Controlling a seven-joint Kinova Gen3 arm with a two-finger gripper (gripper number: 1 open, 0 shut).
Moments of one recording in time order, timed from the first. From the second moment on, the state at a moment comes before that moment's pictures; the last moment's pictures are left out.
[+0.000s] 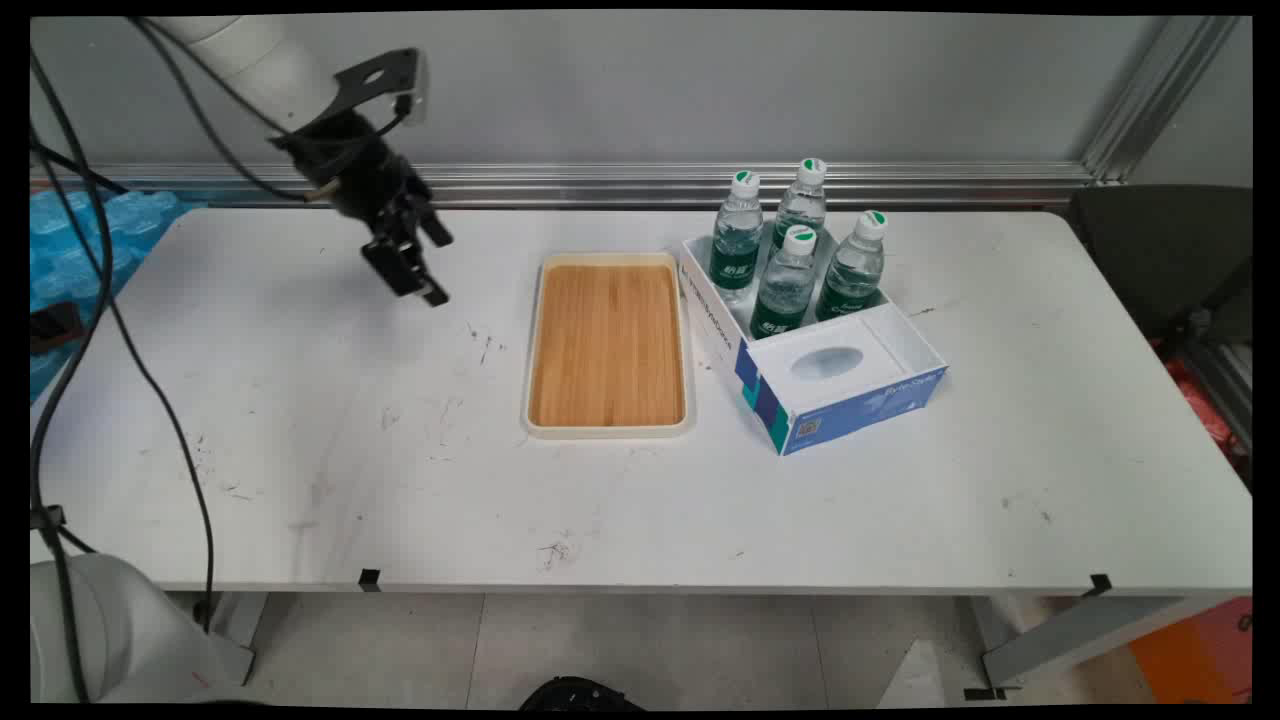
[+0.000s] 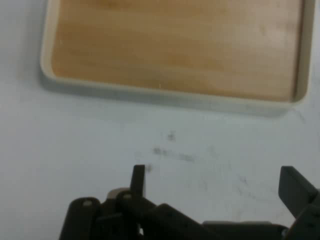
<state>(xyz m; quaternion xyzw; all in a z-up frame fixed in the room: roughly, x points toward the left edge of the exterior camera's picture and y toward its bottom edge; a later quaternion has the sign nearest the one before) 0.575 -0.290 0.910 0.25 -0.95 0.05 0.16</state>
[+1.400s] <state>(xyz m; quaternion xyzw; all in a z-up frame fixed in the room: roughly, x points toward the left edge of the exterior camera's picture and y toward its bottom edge) 0.397 -0.382 0.972 0.20 -0.93 0.12 0.29</state>
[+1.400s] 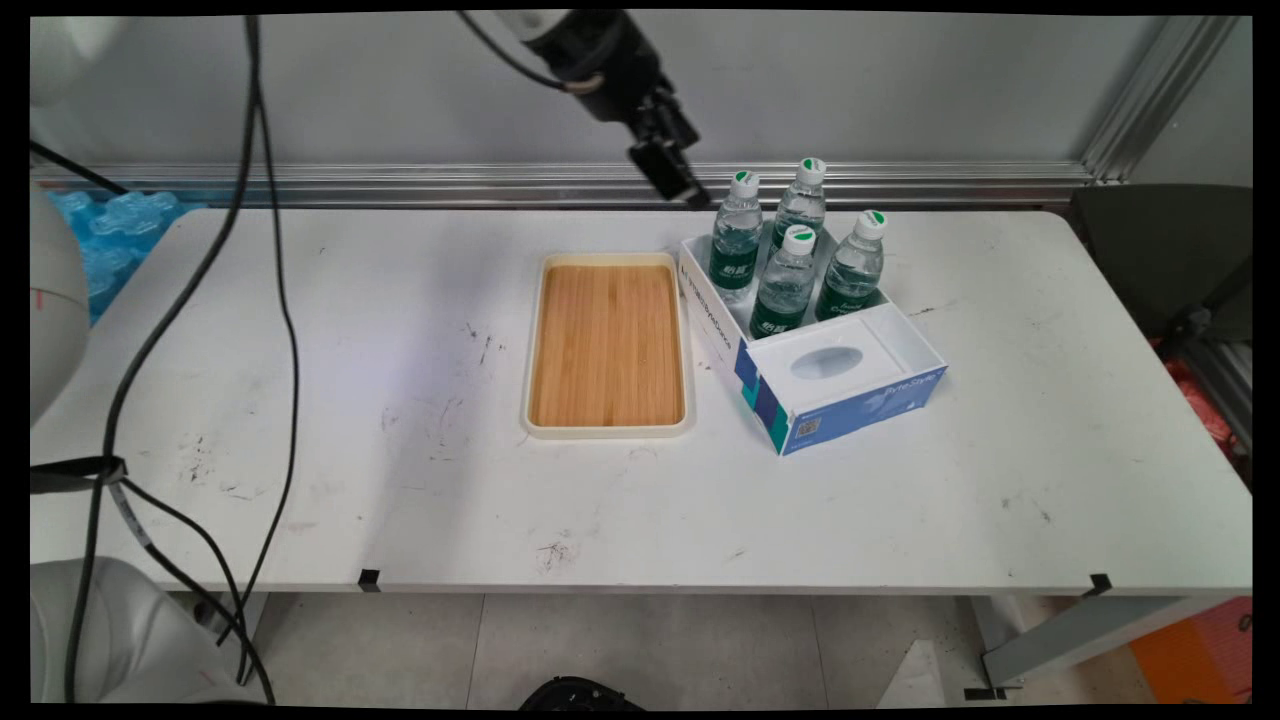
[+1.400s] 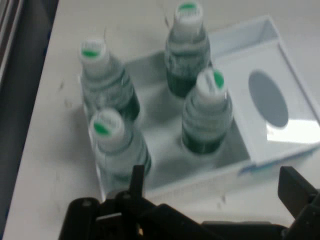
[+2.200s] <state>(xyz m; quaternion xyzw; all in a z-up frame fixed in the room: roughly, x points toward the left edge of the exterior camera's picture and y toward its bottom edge) 0.339 -0.407 0.910 0.22 -0.91 0.11 0.33</state>
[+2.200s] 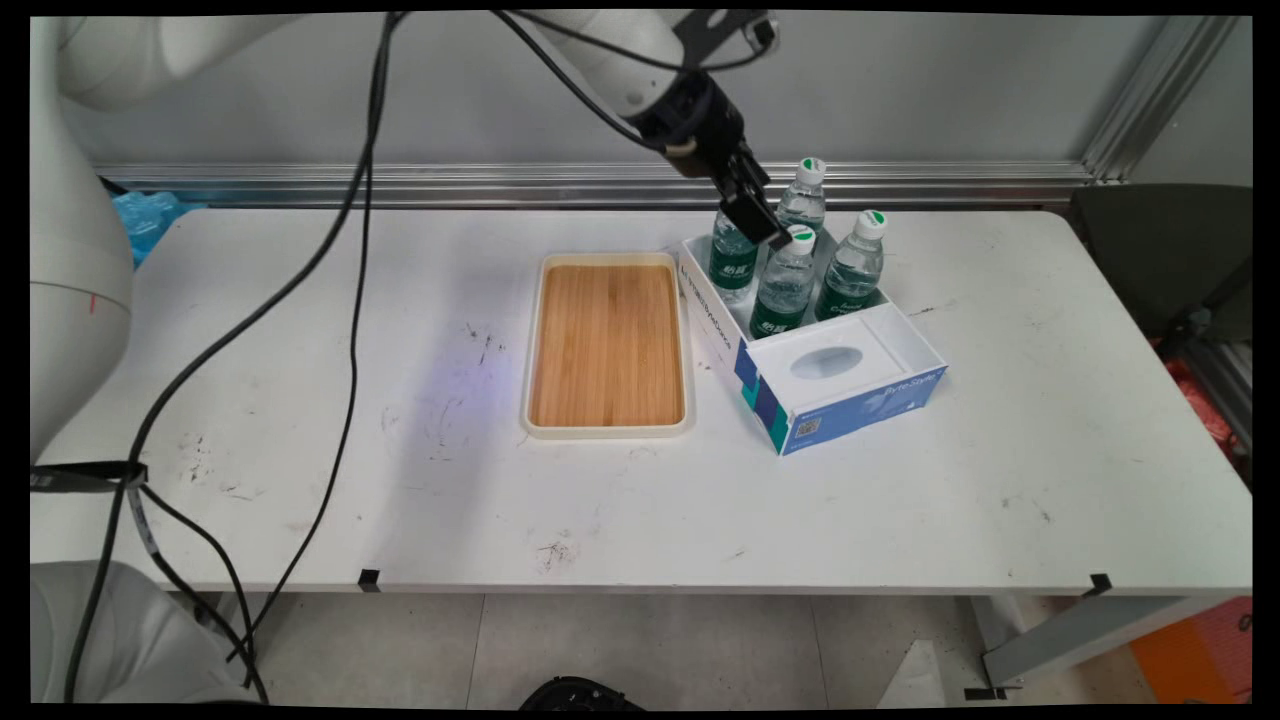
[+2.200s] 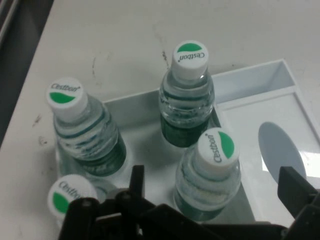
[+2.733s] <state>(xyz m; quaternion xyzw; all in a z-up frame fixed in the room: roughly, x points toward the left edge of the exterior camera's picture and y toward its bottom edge) 0.318 -0.417 0.872 0.23 -0.91 0.12 0.33</state>
